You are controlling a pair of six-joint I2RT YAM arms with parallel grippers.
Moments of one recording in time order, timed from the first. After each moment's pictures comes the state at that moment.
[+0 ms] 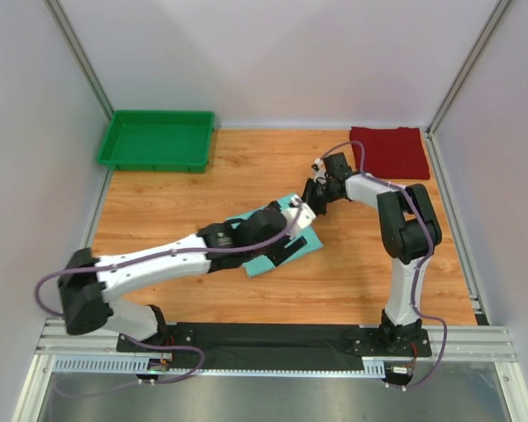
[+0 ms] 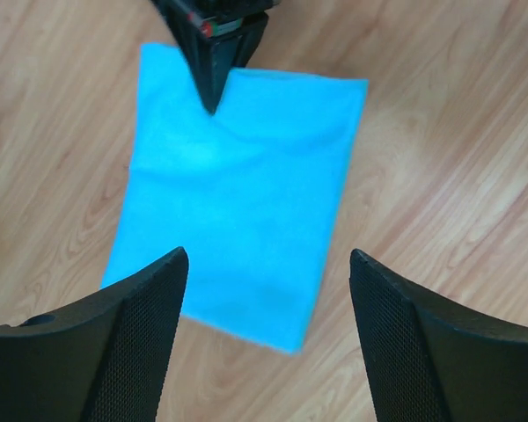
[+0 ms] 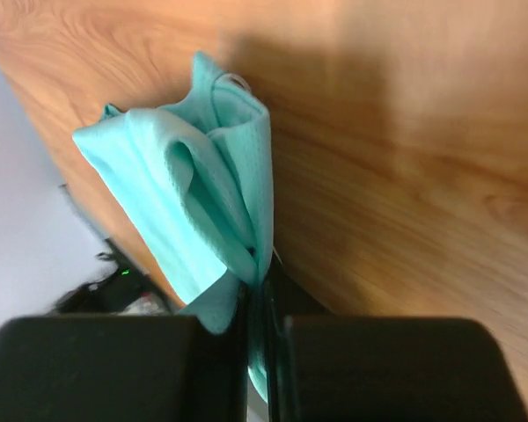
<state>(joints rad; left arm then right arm) -1.13 1.46 1.11 -0.37 -0.30 0.09 0.29 2.02 1.29 -0.35 -0.67 0.61</state>
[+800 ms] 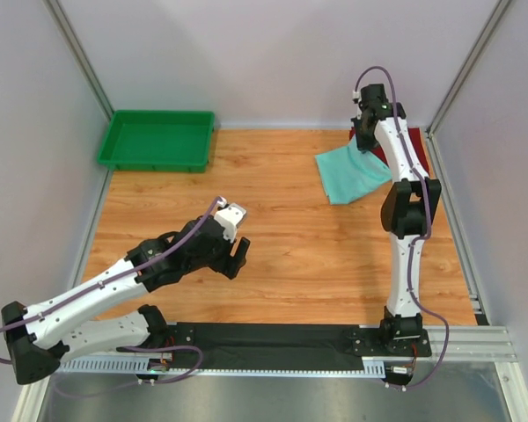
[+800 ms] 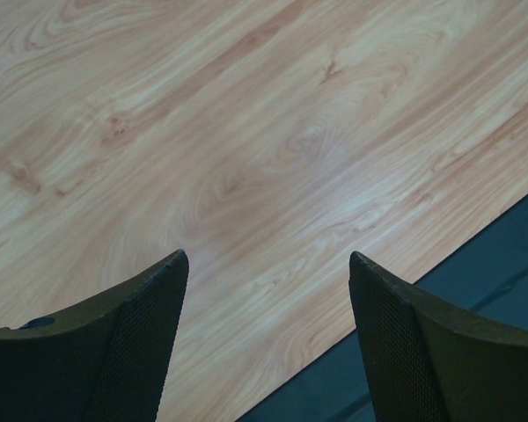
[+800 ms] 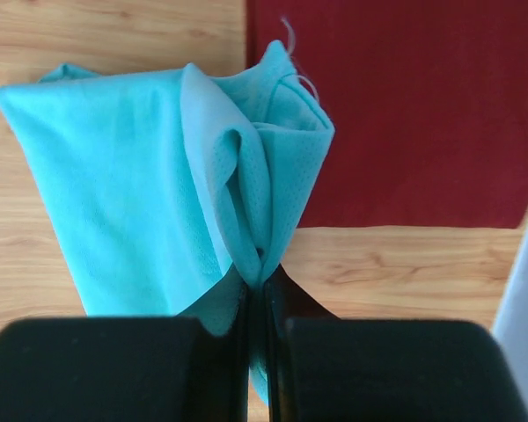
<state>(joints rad) -0.96 0.92 0.86 -0.65 -0.19 -0.26 0.09 2.35 2.38 -1.04 0.14 -0.06</state>
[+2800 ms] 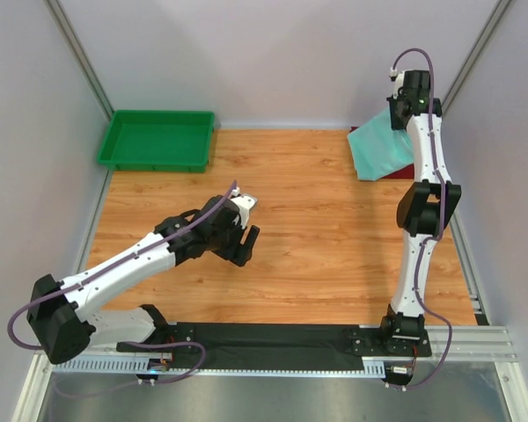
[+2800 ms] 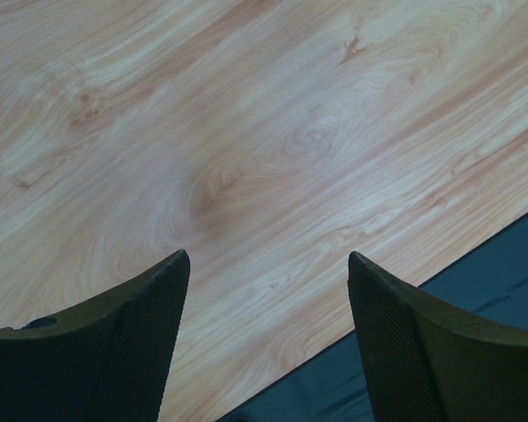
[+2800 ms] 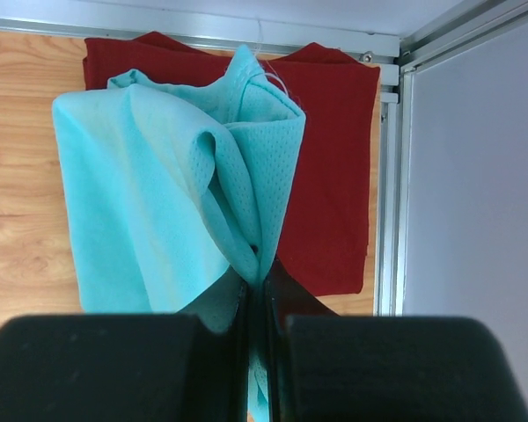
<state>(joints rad) -0.82 1.18 0.95 -0.67 -0.03 -0.26 -0.09 2.37 2.52 -0.87 0.12 -0.23</state>
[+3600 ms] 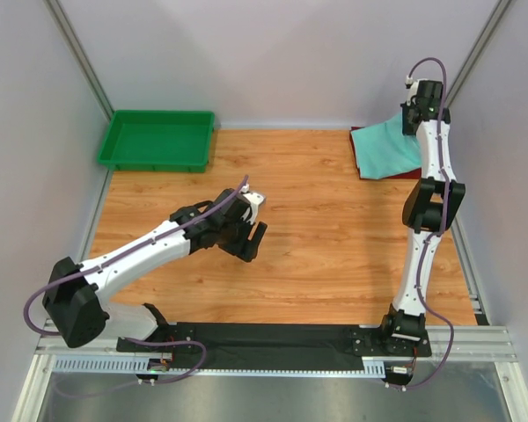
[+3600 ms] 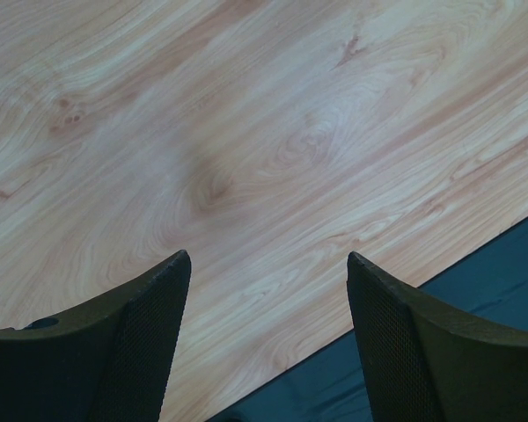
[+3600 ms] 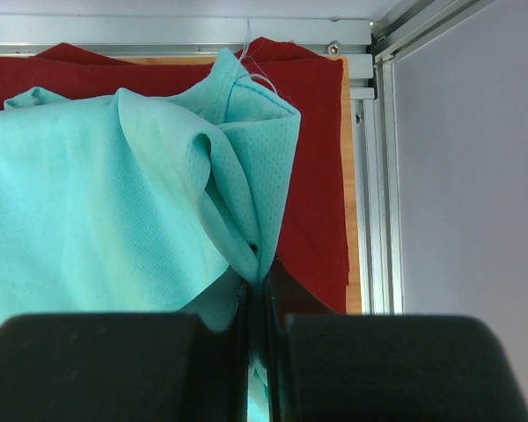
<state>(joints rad) -0.81 1.31 1.04 -0.70 0.00 -0.27 -0.18 2.47 2.52 -0.76 0.08 -0.21</state>
